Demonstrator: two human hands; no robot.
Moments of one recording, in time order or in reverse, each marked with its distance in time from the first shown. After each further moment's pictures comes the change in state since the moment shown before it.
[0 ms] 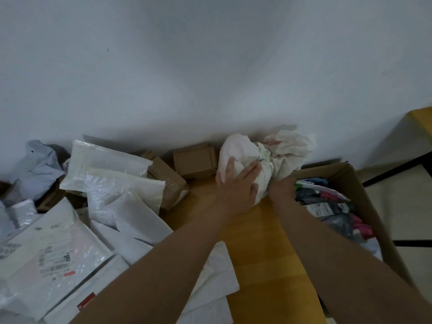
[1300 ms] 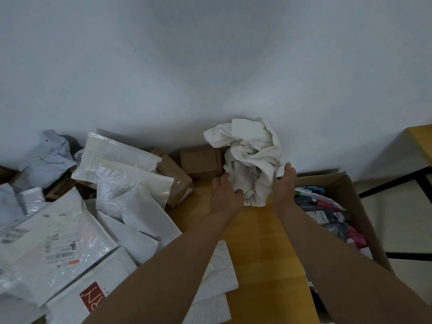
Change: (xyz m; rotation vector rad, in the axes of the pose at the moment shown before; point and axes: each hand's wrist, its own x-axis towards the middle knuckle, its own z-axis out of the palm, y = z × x) left_hand -0.021 -0.015 0.000 -0.629 0.102 -0.488; right_hand -0.052 -0.029 -0.015 0.577 -0.253 -0.084
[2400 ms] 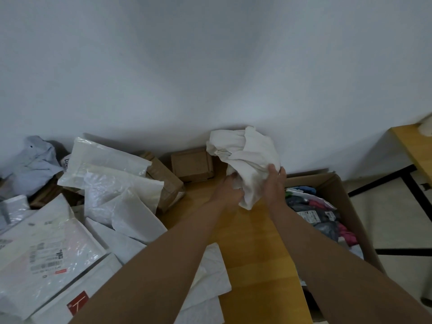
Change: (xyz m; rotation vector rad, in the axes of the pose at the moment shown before) left_hand 0.014 0.033 -0.003 0.153 -0.295 0.220; right_hand -0.006 -0.006 -0.006 -0.284 0.015 -0.129
